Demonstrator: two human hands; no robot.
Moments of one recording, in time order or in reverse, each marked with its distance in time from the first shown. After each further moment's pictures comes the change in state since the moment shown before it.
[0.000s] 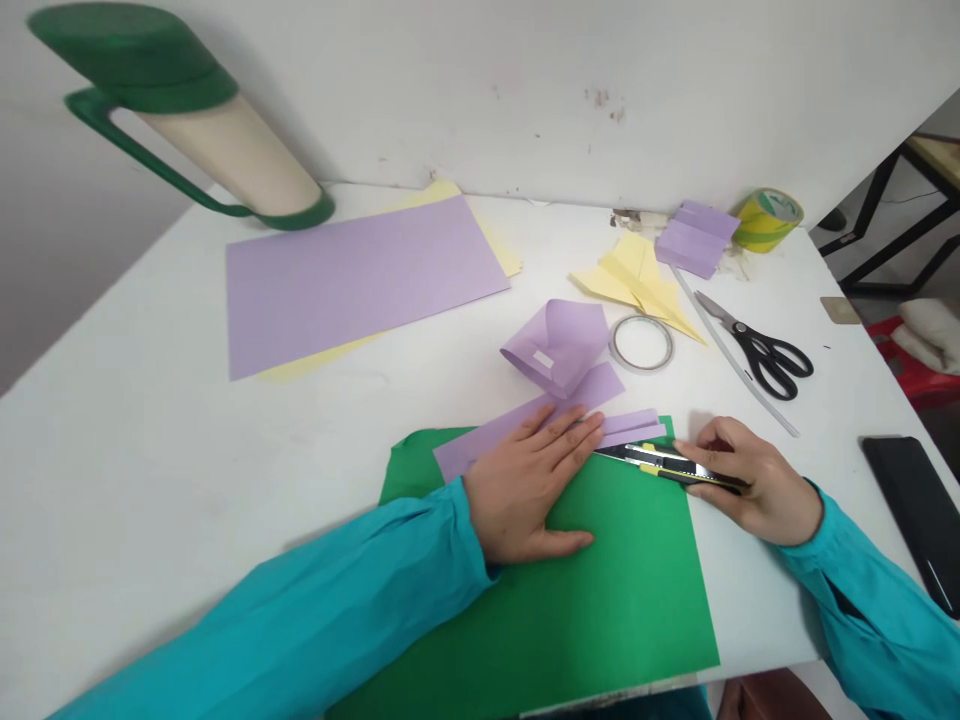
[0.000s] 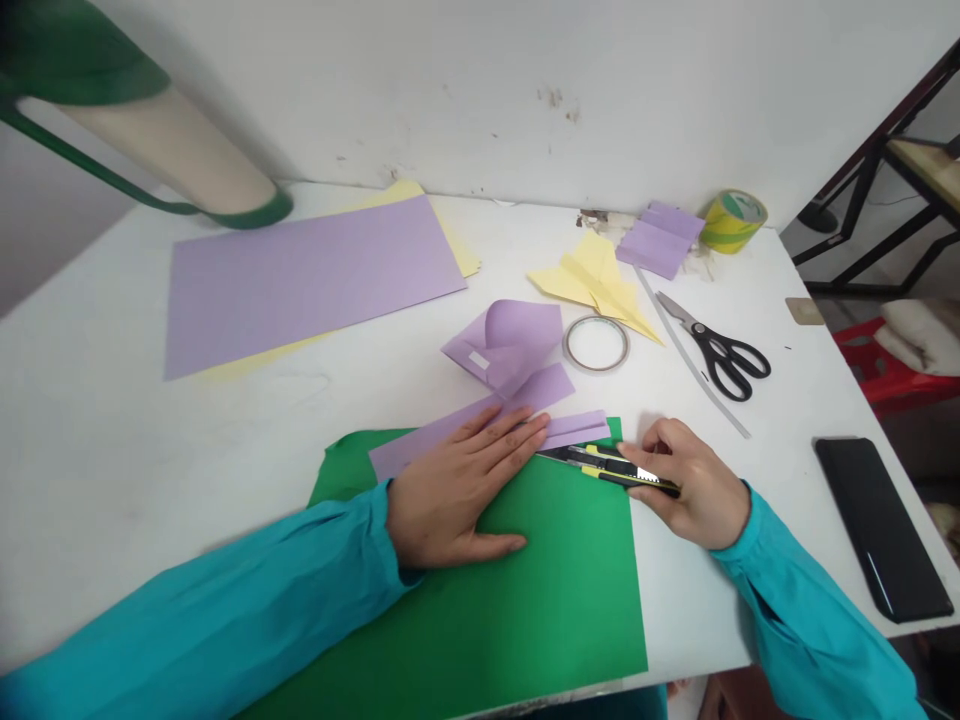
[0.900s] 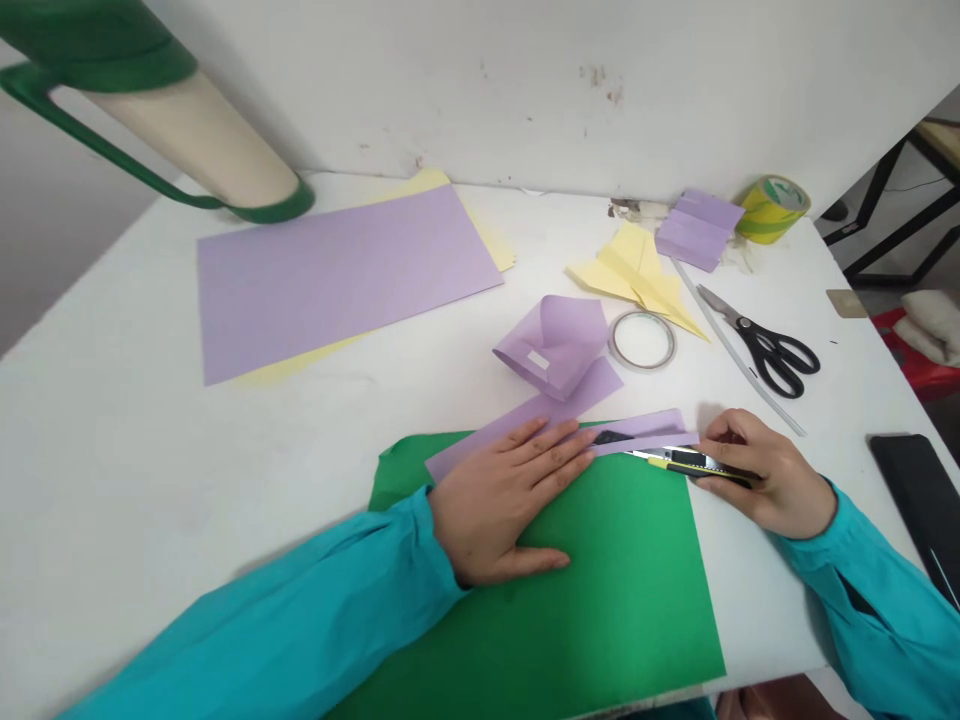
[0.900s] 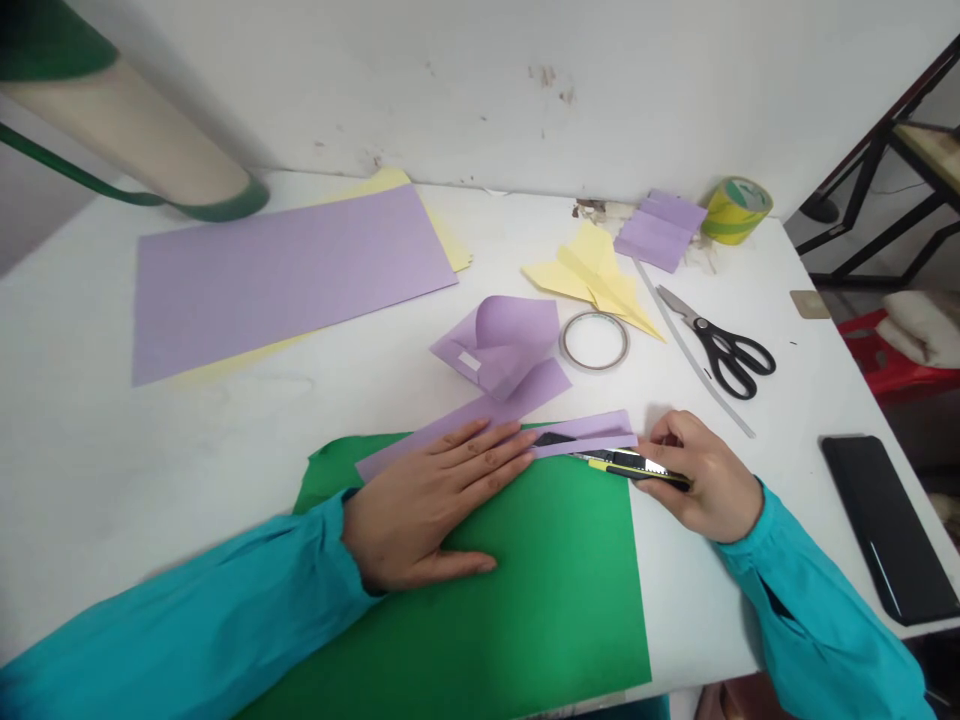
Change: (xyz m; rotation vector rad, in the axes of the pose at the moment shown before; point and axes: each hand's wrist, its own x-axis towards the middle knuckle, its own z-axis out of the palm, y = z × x) left_hand -0.015 -0.008 -0.009 0.007 -0.021 0.101; right_hand 0.000 0.009 -0.006 -0.005 0.004 0.008
